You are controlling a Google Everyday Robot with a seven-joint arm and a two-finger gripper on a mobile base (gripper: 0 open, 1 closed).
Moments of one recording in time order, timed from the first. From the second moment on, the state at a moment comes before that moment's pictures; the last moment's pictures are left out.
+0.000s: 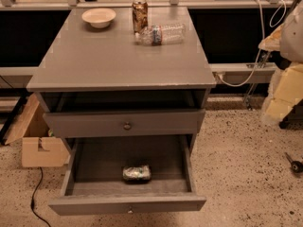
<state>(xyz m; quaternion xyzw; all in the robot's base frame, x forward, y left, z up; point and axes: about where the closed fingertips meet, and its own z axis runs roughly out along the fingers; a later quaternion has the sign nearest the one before) 0.438 -0.217 0.976 -0.60 0.78 -0.03 0.16</state>
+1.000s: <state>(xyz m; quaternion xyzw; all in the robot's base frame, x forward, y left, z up) 0.427 -0.152 0.868 -0.62 0.75 0.08 0.20</state>
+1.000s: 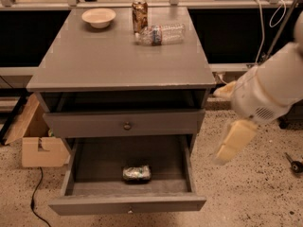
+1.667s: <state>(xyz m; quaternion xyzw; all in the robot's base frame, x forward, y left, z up) 0.424 -0.138 0.844 -0.61 0.76 0.09 0.21</state>
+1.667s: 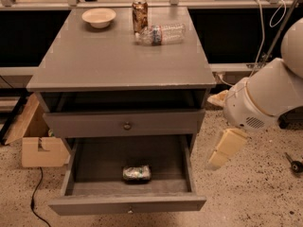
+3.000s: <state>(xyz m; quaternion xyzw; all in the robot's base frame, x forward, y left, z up) 0.410 -0.083 0.745 -0.62 0.72 0.19 0.25</state>
